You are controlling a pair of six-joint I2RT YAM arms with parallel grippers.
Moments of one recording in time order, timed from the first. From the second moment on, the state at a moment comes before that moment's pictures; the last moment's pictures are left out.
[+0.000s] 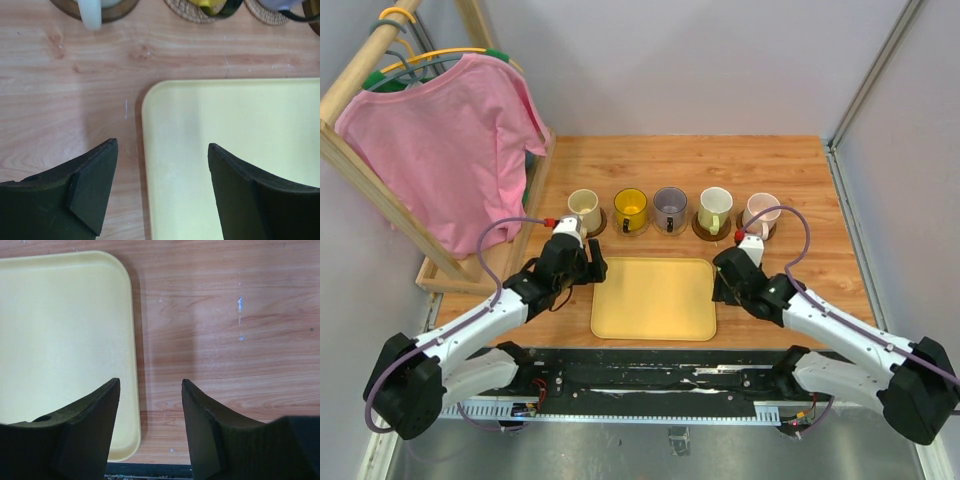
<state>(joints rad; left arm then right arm) -0.57 1.03 0.53 -0.13 -0.23 -0.52 0.74 1.00 0.61 -0.58 0.42 0.71</state>
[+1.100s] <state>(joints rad) -0.66 1.17 0.39 -0.05 -0.21 -0.66 0.74 1.25 0.57 -0.45 0.25 0.70</state>
